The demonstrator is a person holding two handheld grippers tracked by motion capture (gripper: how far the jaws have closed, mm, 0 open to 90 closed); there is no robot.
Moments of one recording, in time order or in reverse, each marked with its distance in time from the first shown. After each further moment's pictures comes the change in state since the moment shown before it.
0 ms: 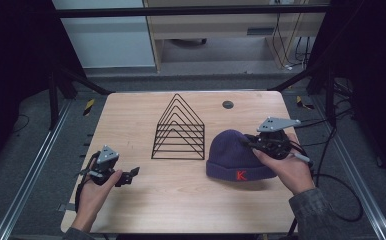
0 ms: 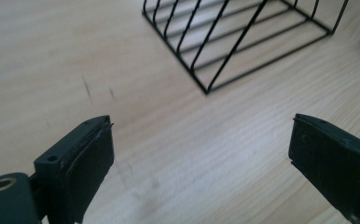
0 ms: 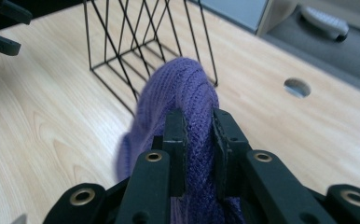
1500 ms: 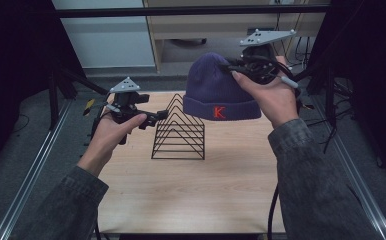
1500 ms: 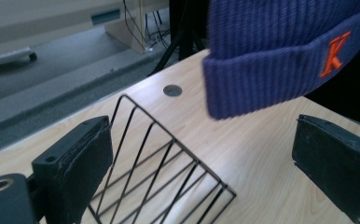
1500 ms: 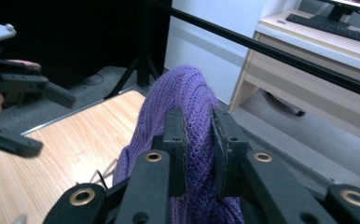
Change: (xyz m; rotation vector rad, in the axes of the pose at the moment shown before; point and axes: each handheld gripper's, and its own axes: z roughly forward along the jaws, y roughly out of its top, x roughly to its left) left arm -0.023 0.192 -0.008 -0.181 -0.254 0.071; right arm -0.010 0.188 -0.020 -0.223 -0.067 -0.049
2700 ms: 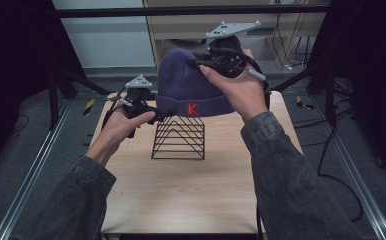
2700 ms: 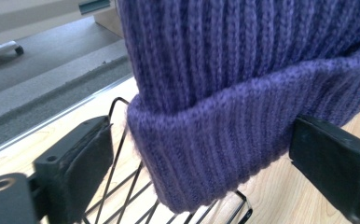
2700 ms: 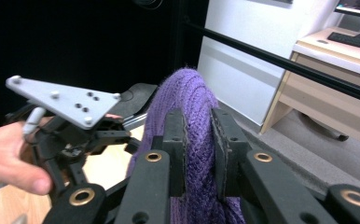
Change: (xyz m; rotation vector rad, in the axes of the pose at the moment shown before) left arm 0.014 0.001 0.039 0.056 -0.049 0.026; right arm 0.040 0.032 0.035 -0.052 0.118 0.004
